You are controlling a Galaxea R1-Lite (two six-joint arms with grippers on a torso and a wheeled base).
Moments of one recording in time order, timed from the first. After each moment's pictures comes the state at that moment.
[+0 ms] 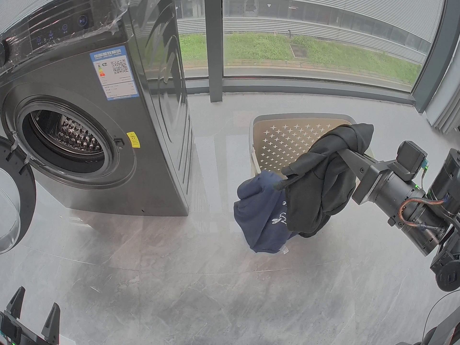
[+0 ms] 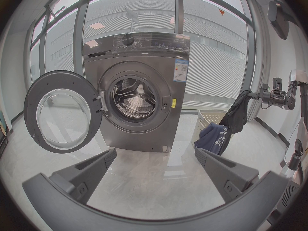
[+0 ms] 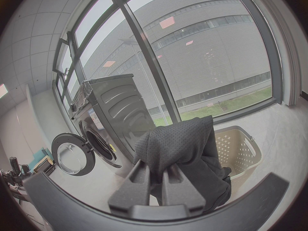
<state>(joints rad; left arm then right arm) 0.00 0.02 -0.02 0.00 0.02 -0.06 0.61 1.54 -0.48 -1.25 -0.12 0.19</state>
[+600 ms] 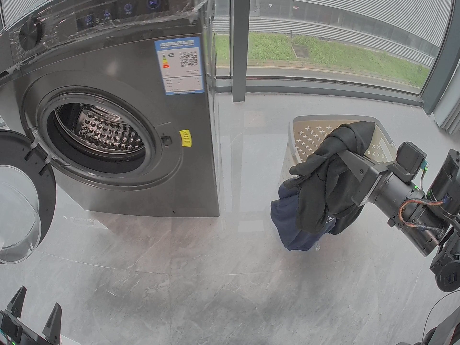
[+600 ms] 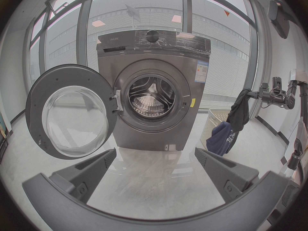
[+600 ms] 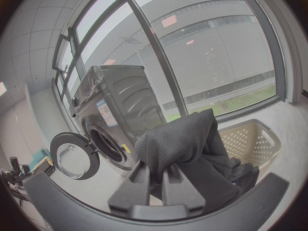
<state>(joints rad) -0.02 0.04 -0.02 0.00 0.02 -0.05 0.61 1.54 -0.48 -1.25 -0.12 0.19</state>
